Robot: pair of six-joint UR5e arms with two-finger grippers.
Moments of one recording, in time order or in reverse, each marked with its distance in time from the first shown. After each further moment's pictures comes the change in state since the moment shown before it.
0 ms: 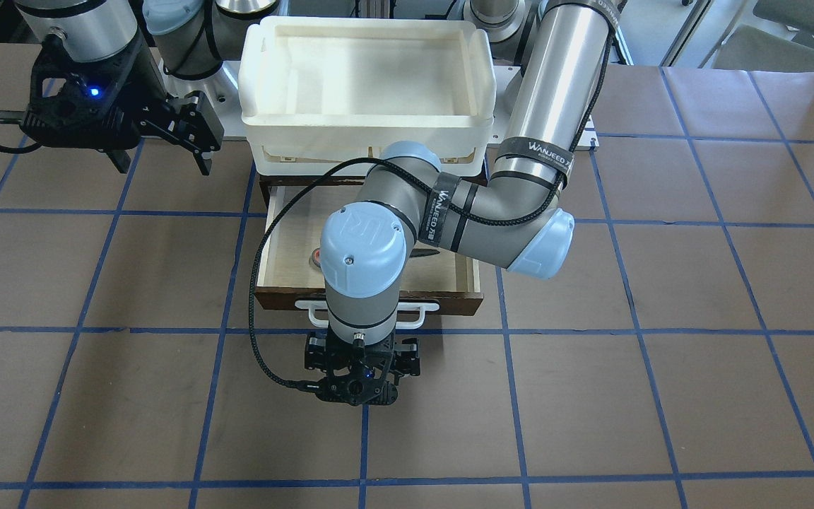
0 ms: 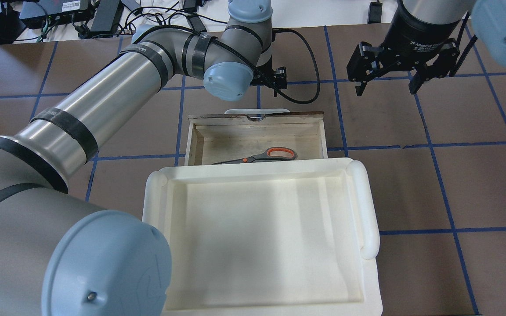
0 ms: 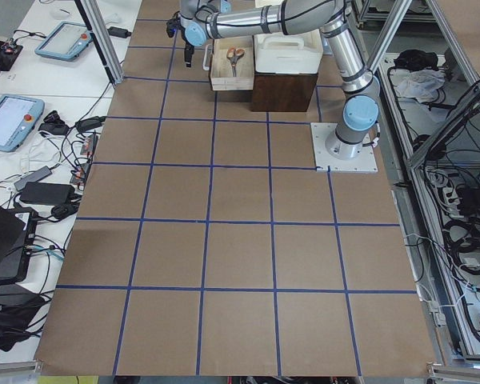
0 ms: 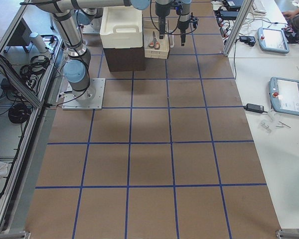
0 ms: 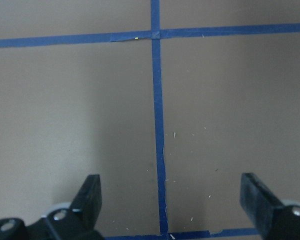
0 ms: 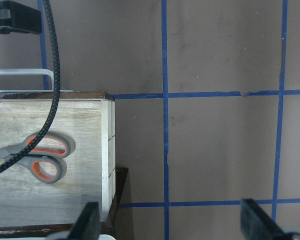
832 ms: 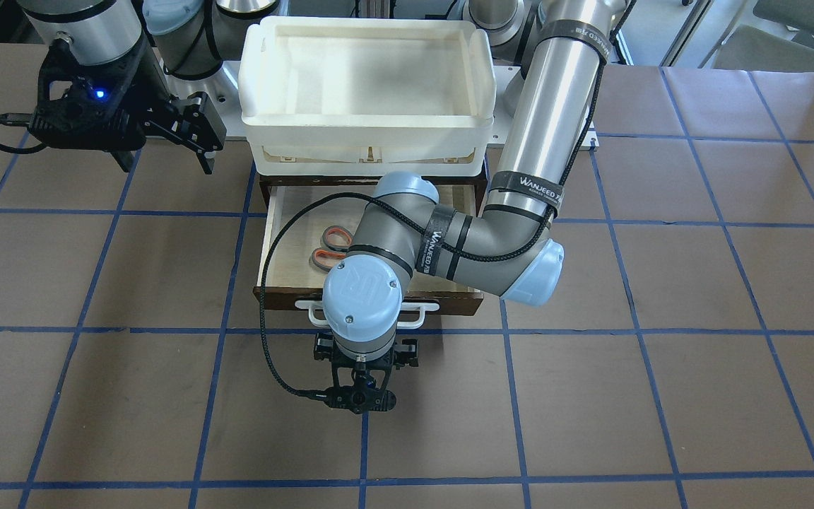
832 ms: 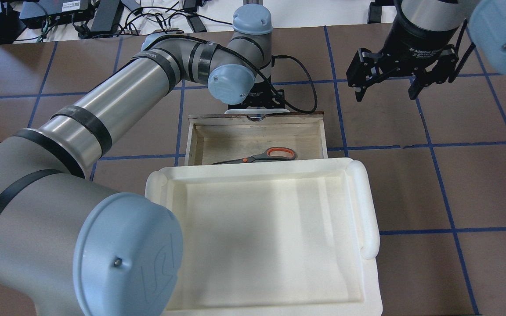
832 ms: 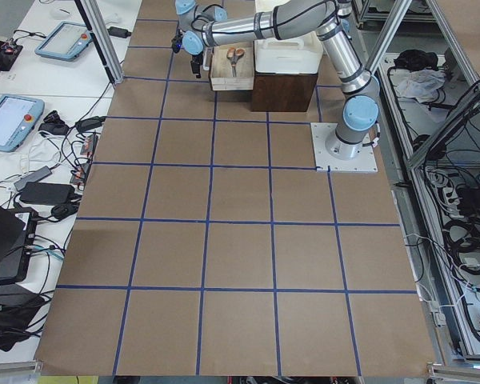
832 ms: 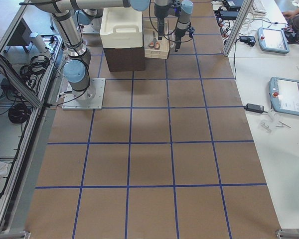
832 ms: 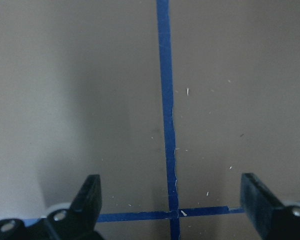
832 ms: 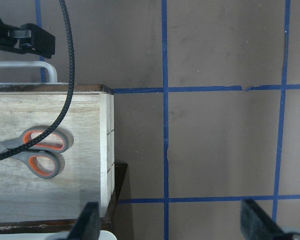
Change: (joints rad) left arm 0.007 -0.061 0.010 -0.147 -0.054 0.006; right arm 0.000 -0.009 0.023 0.000 0.000 -0.001
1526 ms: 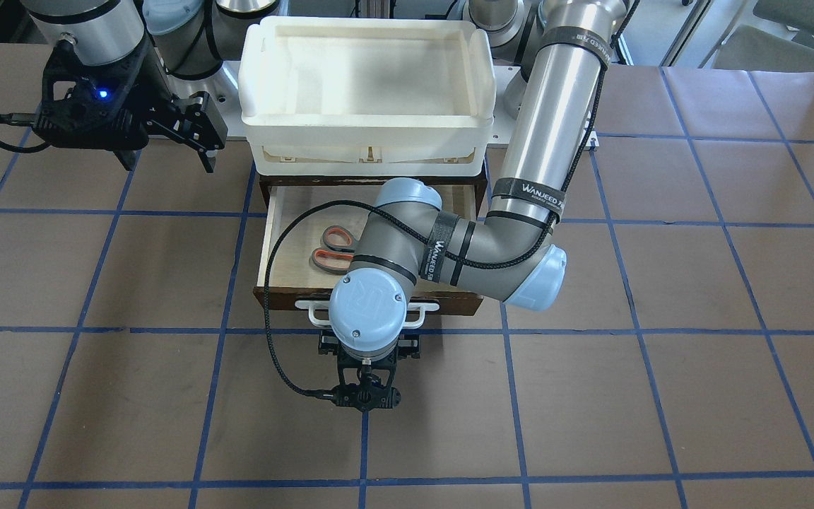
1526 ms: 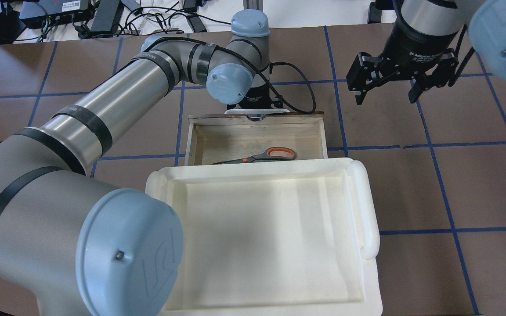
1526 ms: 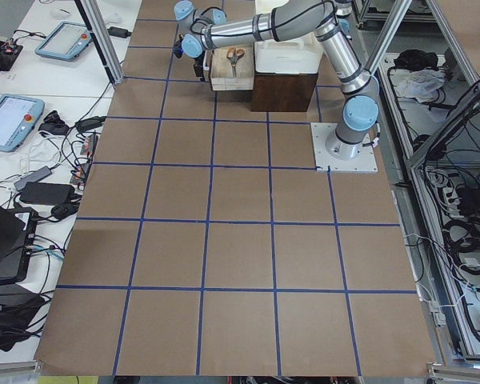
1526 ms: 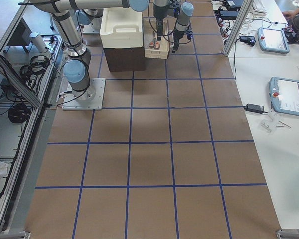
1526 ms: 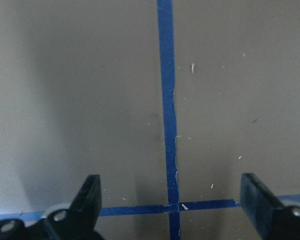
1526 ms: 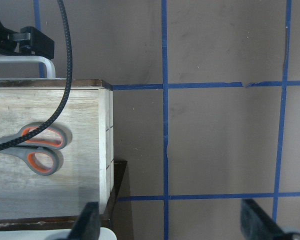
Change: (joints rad) left arm 0.008 -0.001 -0.001 -0.076 -0.030 -0.027; right arm 0.000 -0.008 0.013 0.000 -0.001 -0.001
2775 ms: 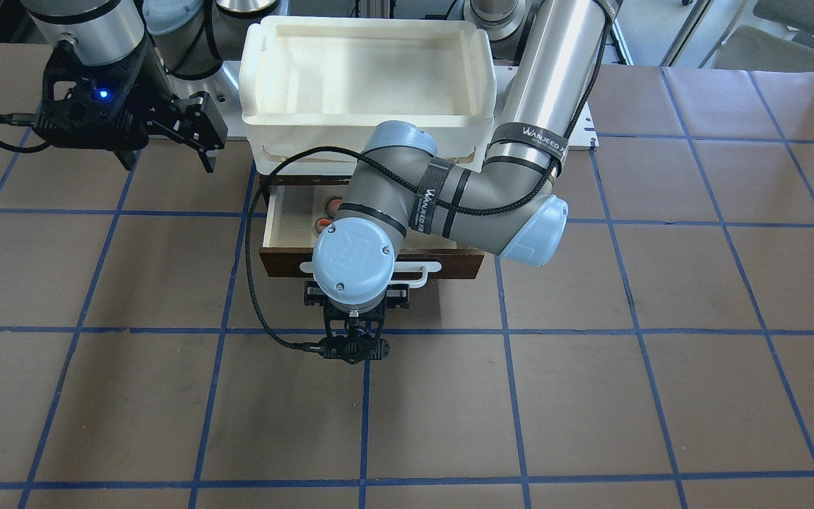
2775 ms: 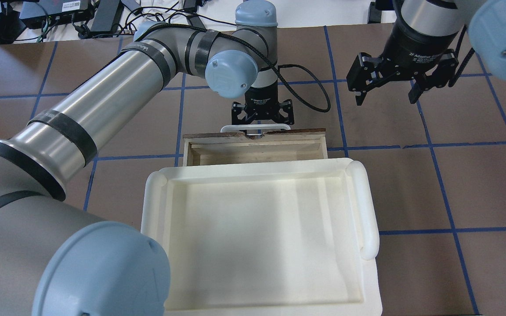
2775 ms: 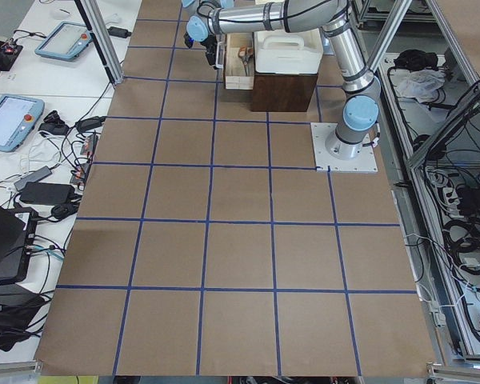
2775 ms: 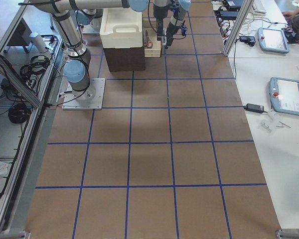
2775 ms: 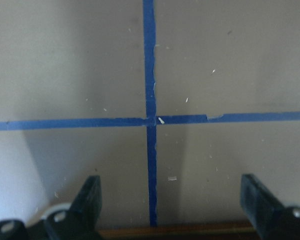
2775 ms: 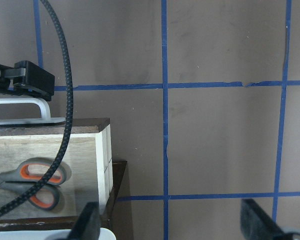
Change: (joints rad) left arm -0.035 0.100 -0.015 -0.174 -0.065 -0.051; right arm 0.000 -0.001 0.001 0.000 0.000 0.000
